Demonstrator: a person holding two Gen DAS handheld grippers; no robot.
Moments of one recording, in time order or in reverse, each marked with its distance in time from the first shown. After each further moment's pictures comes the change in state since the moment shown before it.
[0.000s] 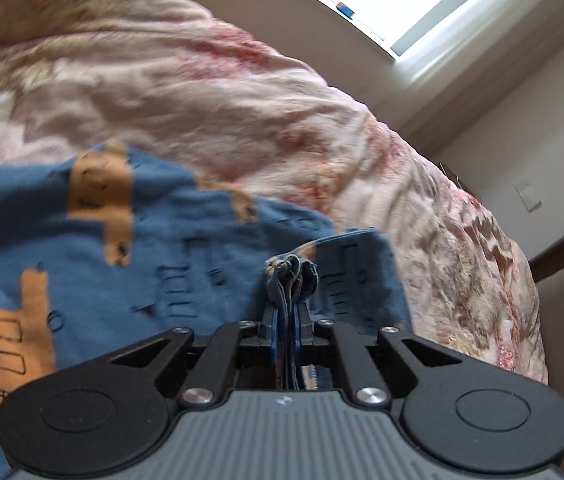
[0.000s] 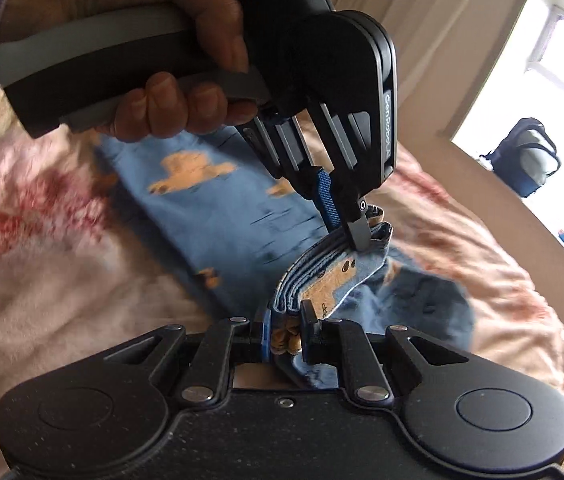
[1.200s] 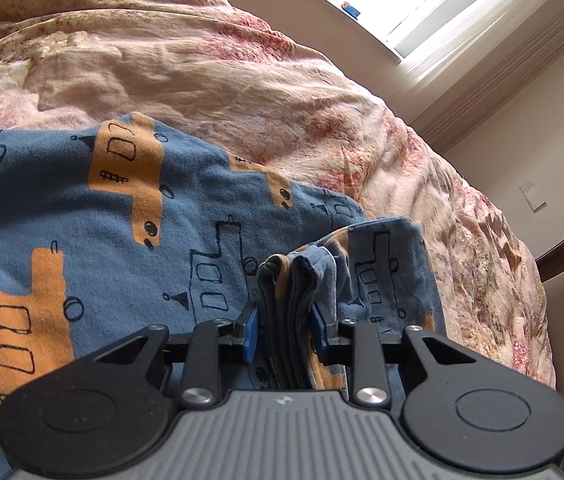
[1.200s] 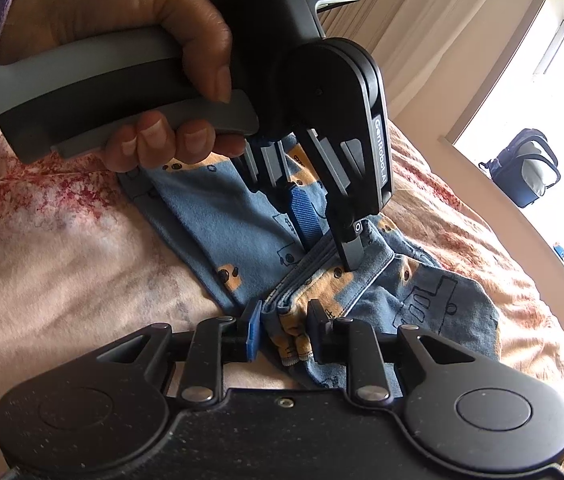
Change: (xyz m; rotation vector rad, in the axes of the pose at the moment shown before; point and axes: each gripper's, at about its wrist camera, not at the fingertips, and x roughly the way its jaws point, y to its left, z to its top) left arm 0.011 0.017 -0.010 0.022 0.002 0.003; right arm 0.012 0.011 -0.008 -0.025 -0.015 -0.026
